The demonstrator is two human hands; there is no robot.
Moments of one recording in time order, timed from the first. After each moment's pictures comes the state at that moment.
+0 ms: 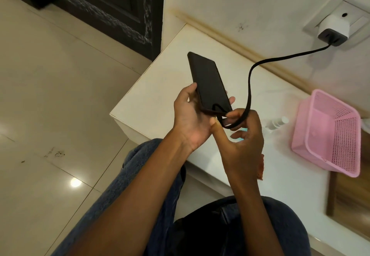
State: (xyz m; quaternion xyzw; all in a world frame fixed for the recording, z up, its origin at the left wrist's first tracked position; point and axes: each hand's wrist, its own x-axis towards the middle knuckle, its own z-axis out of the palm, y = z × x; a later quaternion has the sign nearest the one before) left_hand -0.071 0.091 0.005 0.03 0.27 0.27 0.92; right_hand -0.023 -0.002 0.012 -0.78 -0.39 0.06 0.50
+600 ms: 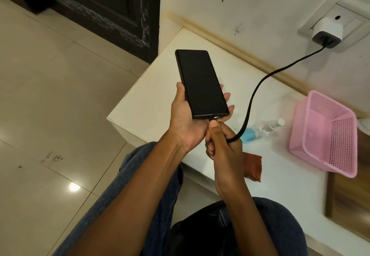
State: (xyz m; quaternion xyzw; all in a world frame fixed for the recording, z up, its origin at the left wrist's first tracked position) left_hand -0.070 0.094 0.000 0.03 0.23 0.29 0.93; right_hand -0.036 -0.003 0.001 -0.71 -0.25 0.33 0.57
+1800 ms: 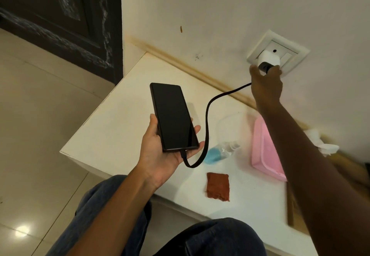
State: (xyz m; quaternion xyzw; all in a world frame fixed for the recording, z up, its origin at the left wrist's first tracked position) left_hand -0.060 0.088 -0.023 0.03 0.19 0.25 0.95; right_hand 0.189 0.093 0.071 -0.93 -0.20 -0.01 0.31
